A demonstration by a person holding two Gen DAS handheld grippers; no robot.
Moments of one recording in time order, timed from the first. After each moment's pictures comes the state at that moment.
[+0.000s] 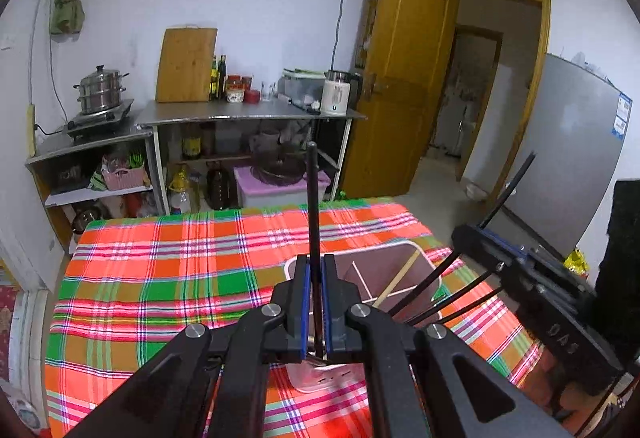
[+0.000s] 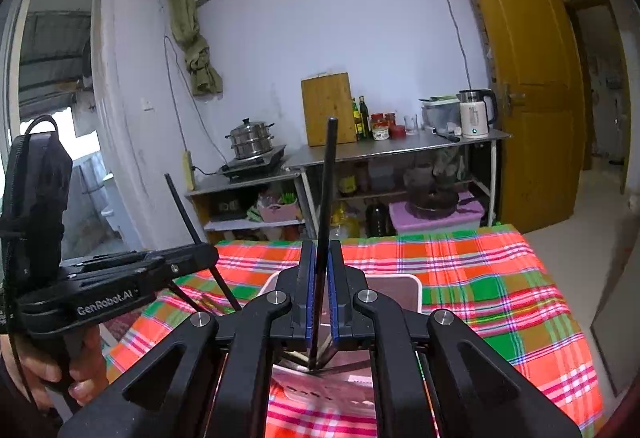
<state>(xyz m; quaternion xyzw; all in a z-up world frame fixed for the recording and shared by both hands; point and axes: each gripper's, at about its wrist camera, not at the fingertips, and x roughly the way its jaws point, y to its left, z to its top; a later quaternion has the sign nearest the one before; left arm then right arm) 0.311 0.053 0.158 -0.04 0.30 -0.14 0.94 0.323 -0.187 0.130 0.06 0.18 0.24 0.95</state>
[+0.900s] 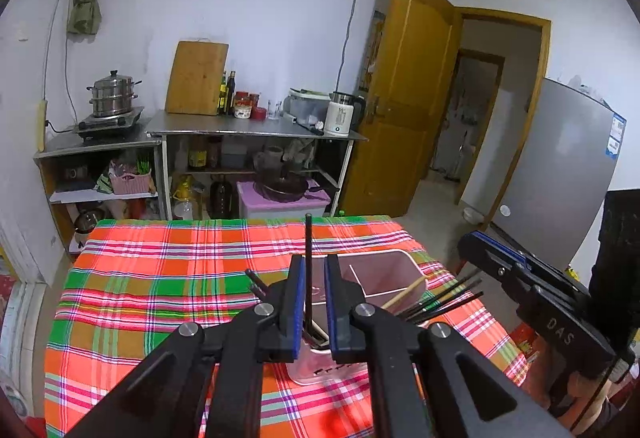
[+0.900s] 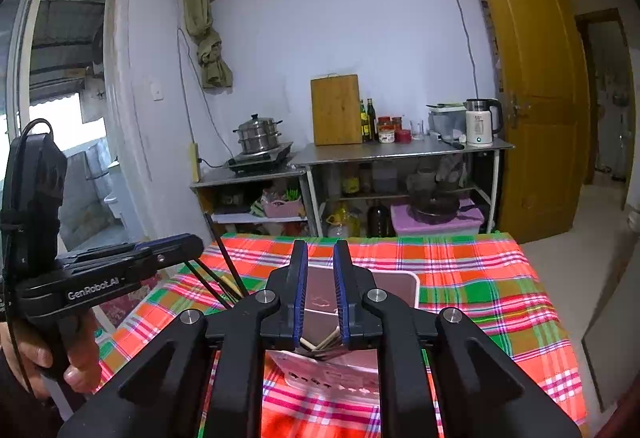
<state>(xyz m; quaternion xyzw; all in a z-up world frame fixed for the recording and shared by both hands) 0.264 0.075 0.170 -0.07 0.25 -0.14 0.96 0.308 -0.194 0.138 0.04 0.18 0.24 0.95</state>
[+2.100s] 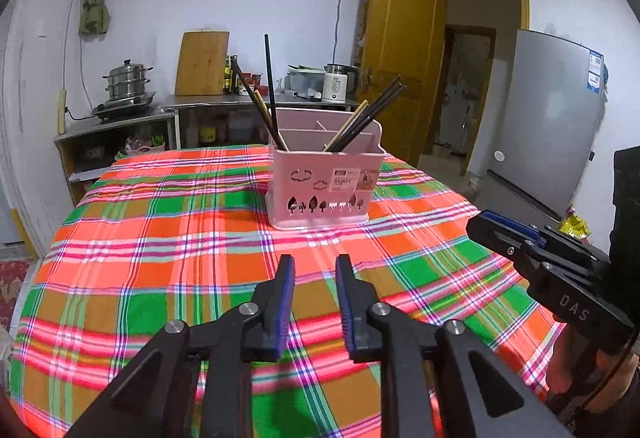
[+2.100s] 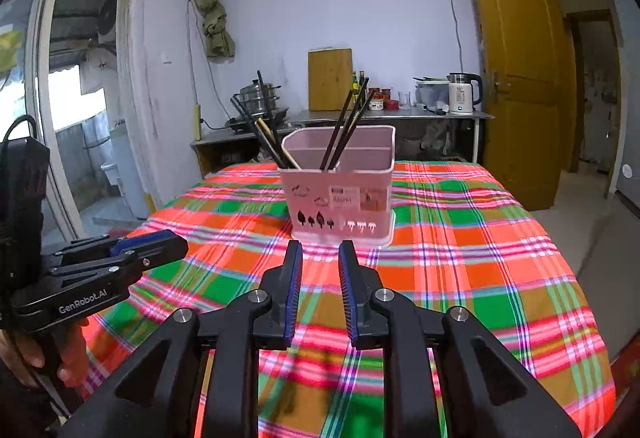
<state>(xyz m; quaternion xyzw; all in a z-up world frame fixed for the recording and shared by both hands) 0.088 0.035 0.058 -0.03 0.27 -0.11 0.96 0.152 -0.226 0.037 0.00 0.21 0.22 0.95</state>
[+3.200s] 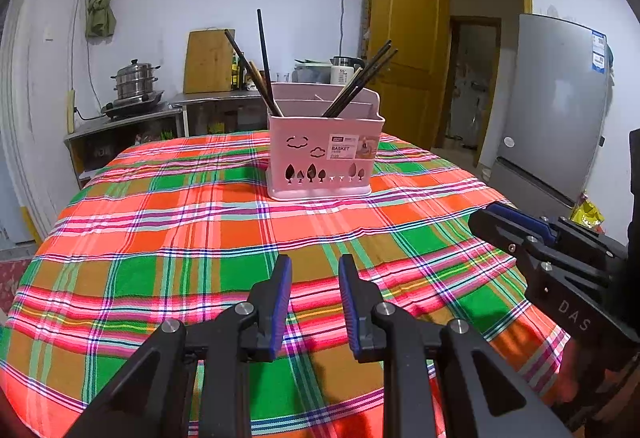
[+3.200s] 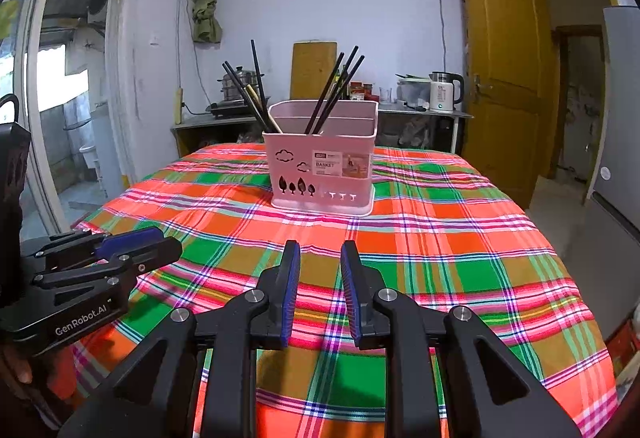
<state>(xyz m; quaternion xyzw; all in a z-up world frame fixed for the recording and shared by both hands) 0.074 0.018 0.028 -0.02 0.27 -0.09 0.96 0.127 -0.224 0.011 -0.03 0.21 0.18 0.96</state>
